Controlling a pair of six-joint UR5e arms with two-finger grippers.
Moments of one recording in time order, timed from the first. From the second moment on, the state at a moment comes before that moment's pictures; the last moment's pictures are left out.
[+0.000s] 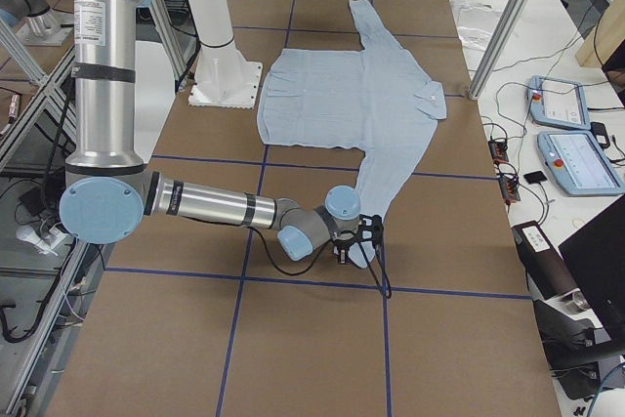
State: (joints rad) left arm -1.51 -1.66 -1.63 -1.78 -2.35 0.03; right arm 1.15 -1.63 1.39 -0.81 2.27 0.67
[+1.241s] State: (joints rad) left arm -1.51 -1.66 -1.62 -1.77 -2.35 0.03; right arm 1.21 -1.60 1.72 -0.89 2.34 0.68
